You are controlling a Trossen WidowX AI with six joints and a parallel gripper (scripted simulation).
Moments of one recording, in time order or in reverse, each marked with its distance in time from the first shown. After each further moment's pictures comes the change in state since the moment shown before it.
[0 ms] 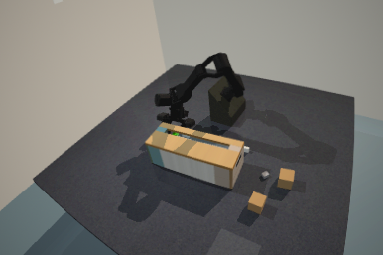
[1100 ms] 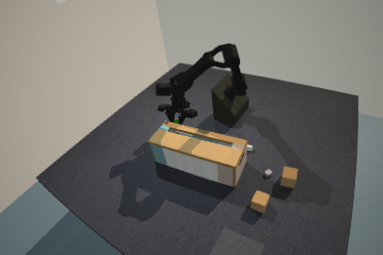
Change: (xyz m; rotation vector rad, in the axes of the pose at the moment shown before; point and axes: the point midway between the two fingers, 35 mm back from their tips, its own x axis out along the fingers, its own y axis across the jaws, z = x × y) arm -0.043 0.000 -0.019 0.006 0.005 0.000
